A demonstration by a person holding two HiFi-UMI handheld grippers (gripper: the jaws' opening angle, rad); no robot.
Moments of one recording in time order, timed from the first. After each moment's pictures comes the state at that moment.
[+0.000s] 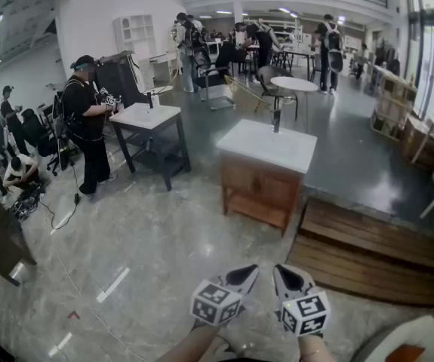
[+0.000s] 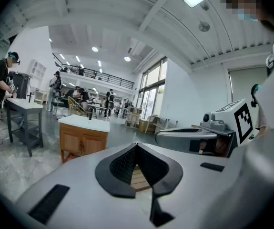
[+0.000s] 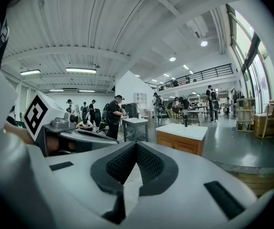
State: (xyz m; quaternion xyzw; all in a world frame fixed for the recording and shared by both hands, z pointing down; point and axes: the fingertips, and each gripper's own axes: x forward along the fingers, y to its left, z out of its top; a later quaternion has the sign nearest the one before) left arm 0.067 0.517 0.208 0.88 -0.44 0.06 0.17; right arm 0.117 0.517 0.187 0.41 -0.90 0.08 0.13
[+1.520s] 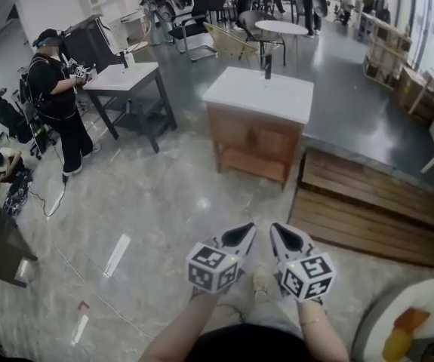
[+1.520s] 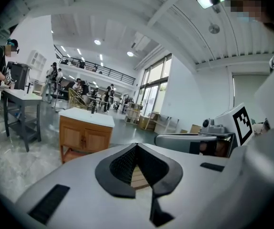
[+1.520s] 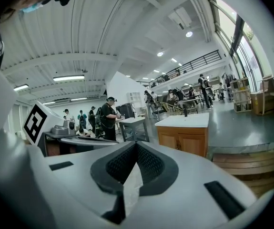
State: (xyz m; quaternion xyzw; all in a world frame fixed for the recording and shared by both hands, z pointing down) left arm 0.006 0.419 0.234 0.88 -0.43 0.07 0.19; right arm 0.054 0.420 0.223 0.42 -0.90 0.14 0.07
